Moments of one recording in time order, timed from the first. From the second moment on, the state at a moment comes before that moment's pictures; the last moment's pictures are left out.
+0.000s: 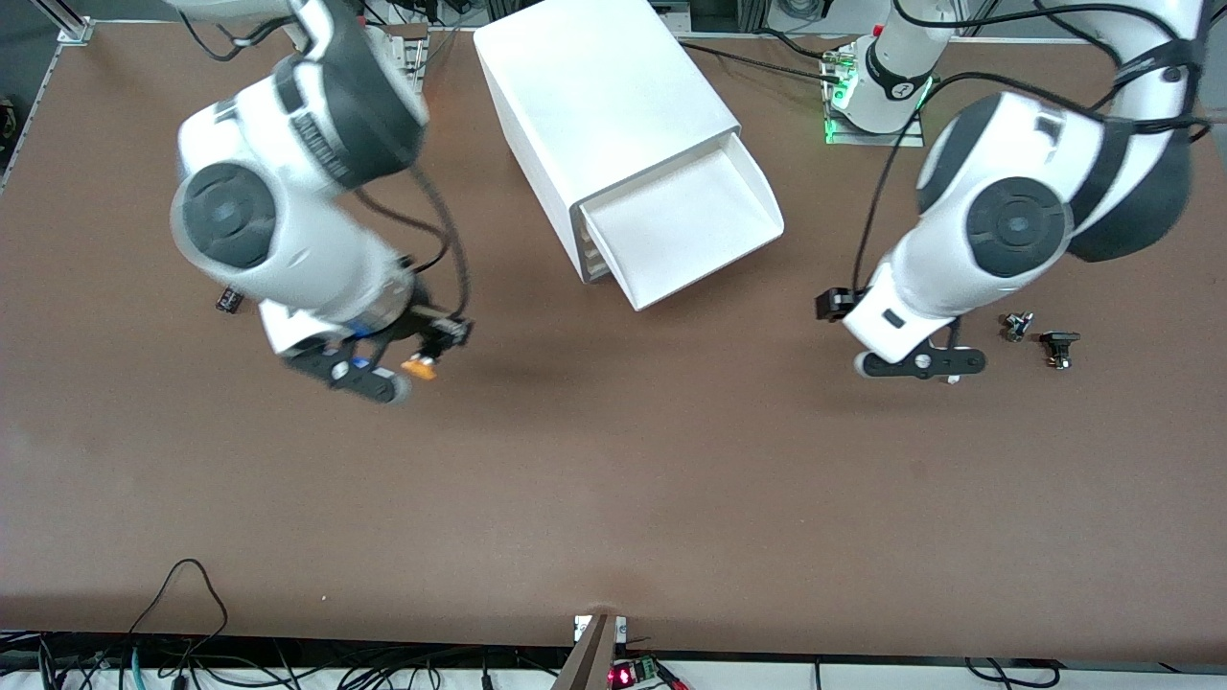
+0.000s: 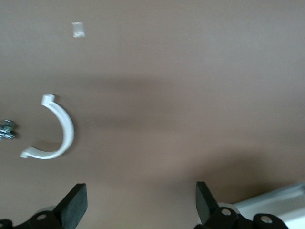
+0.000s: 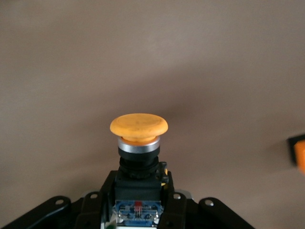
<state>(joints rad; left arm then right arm) -0.02 0.39 -0.42 -1.47 0.14 1.65 -0.57 0.36 0.62 0.00 -0.98 0.14 1.52 0.65</state>
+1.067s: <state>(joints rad) -0.08 0.39 -0.58 -1.76 0.14 2.01 -1.13 0.05 0.70 0.00 -1.49 0.00 2.08 -0.01</state>
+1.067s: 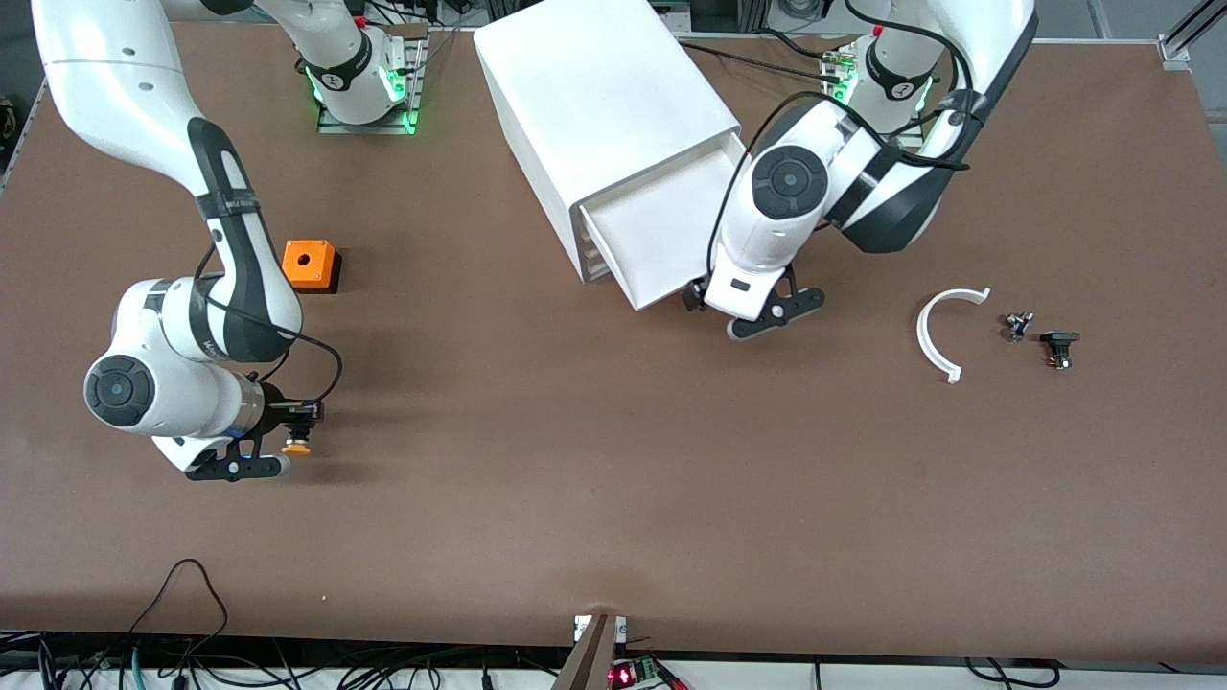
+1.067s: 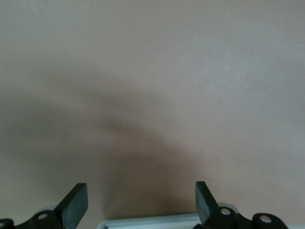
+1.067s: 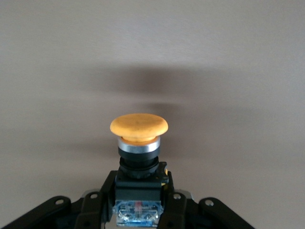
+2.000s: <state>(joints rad) -0.07 0.37 -0.74 -1.84 0.14 2.01 -1.21 0.03 0.76 0.00 -1.57 0.00 2.25 -0.03</state>
